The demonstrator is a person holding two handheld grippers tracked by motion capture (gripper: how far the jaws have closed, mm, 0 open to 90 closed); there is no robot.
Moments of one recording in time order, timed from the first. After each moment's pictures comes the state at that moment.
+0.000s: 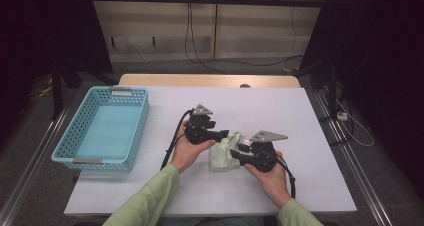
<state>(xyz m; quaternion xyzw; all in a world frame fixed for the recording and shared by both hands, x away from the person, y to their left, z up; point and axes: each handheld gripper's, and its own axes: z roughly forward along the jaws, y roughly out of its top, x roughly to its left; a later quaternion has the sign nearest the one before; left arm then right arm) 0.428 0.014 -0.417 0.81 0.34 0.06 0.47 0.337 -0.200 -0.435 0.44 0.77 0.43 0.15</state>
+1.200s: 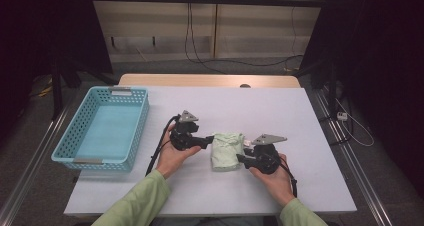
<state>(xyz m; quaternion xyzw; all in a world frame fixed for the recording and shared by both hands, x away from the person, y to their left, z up) 0.420 0.054 -0.433 0.82 0.35 0.09 0.45 0.337 -0.216 -0.451 0.45 0.79 0.39 0.15</state>
